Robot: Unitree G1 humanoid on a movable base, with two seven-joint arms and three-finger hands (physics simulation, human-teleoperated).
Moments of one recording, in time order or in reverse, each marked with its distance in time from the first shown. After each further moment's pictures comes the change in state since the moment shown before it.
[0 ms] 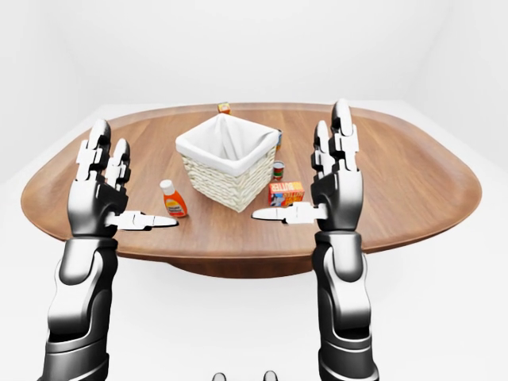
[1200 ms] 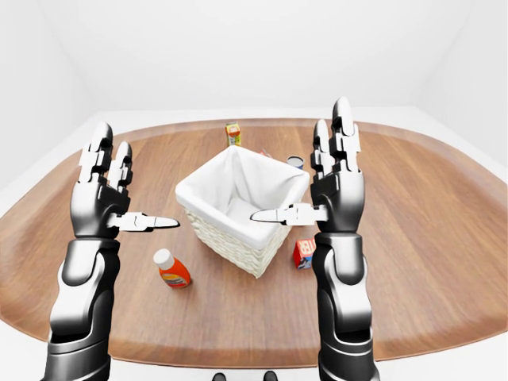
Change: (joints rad) left arm 0.009 -0.009 -0.006 0.004 -0.009 0.000 0.008; right arm 0.010 0.002 0.005 -0.027 0.022 0.000 0.000
